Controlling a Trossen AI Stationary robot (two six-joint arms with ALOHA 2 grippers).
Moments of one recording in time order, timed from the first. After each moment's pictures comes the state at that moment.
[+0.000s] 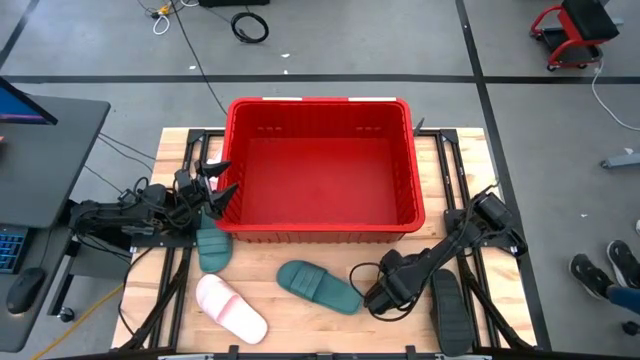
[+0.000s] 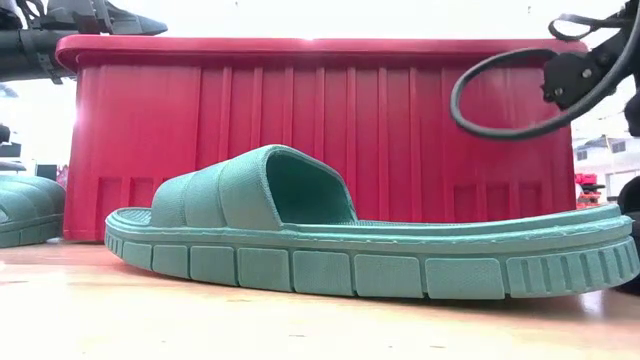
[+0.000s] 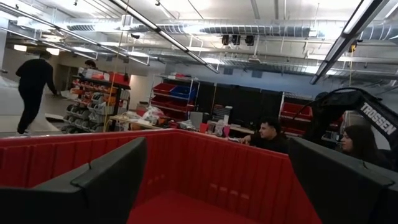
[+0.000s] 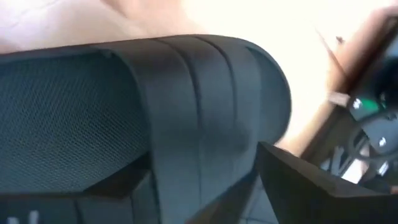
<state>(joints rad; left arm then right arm) 0.01 0.04 0.01 0.41 -0.45 -0.06 0.62 1.93 1.32 -1.38 -0.04 1.58</state>
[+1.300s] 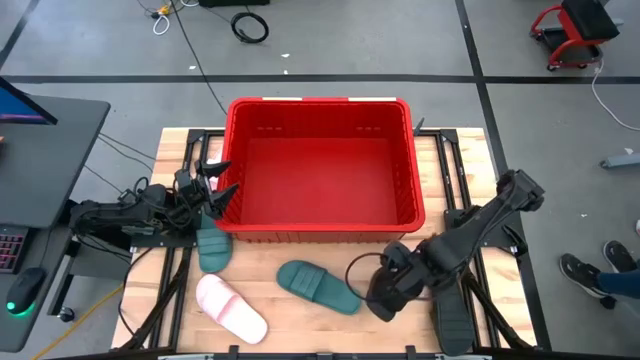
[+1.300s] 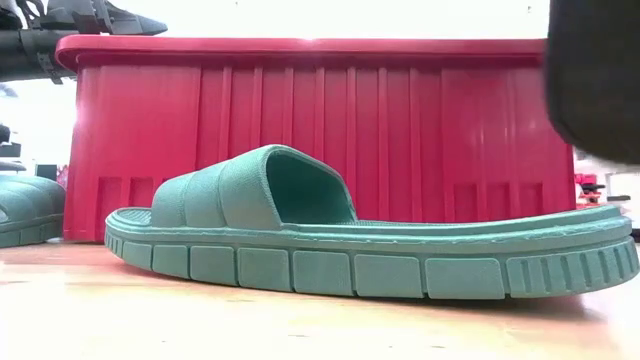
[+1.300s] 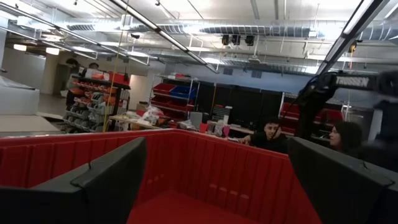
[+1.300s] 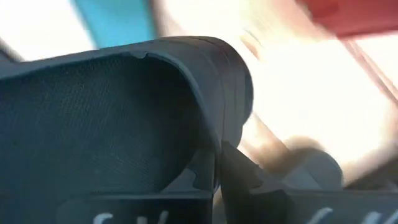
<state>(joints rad) 0.01 0.04 0.01 0.41 -0.45 -0.07 0.61 1.62 1.54 -1.32 0.02 1.41</state>
